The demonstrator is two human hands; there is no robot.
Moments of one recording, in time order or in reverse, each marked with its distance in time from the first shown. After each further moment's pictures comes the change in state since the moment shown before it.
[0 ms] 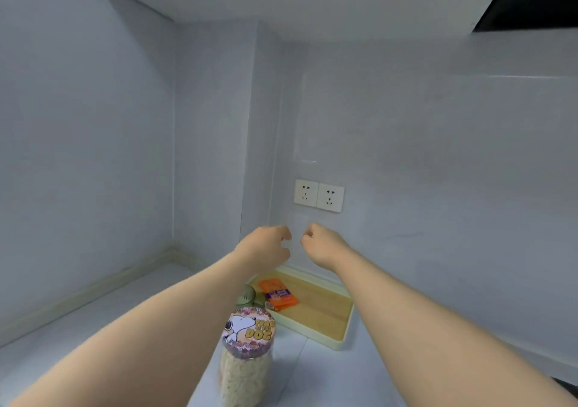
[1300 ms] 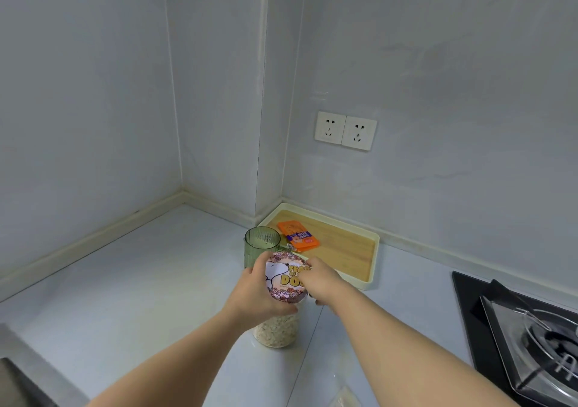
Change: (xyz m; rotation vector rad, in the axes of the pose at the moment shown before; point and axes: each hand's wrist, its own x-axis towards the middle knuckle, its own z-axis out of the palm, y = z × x) left_hand -0.055 -0.127 0.139 -0.494 -0.074 -0.169; right_hand -0.012 0.015 0.160 0.448 -0.317 0.377
